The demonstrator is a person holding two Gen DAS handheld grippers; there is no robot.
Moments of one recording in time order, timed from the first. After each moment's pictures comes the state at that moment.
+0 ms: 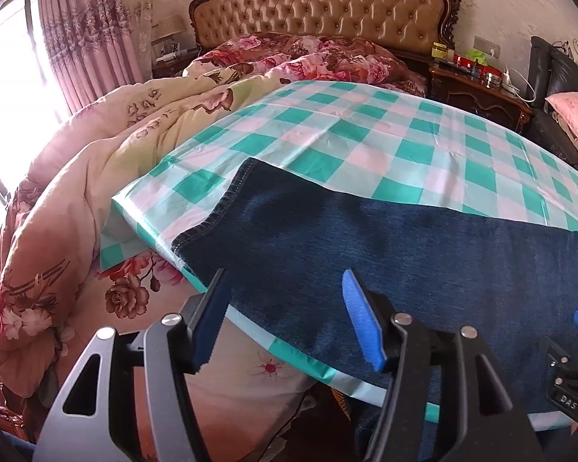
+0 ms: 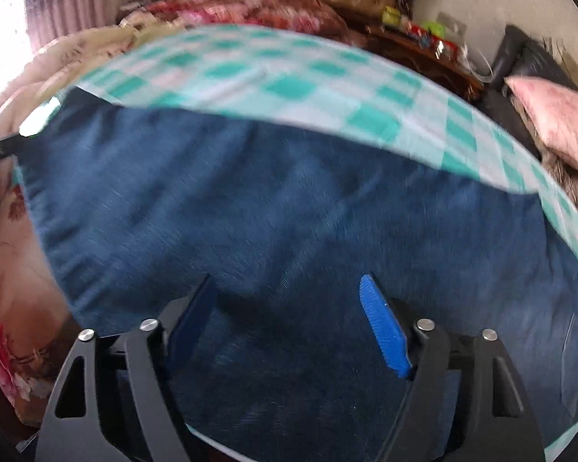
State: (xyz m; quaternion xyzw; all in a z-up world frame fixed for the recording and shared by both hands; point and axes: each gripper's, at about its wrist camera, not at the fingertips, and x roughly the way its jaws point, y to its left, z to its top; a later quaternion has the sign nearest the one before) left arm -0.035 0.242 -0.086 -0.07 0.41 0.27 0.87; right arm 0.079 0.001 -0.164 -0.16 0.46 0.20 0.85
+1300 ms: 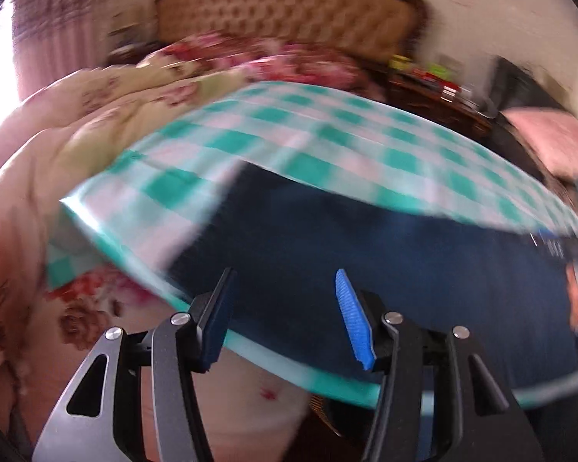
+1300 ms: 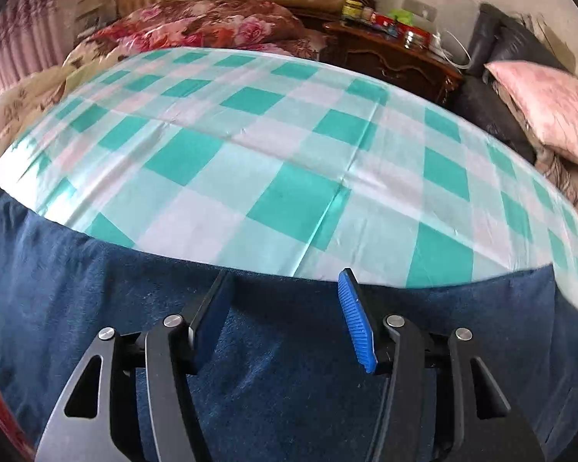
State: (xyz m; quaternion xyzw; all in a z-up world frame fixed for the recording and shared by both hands) left arm -0.049 0.295 -0.113 -0.11 0.39 0.14 0.90; right arm 0.203 -0.005 -0.150 -0.12 0.45 0.16 0.87
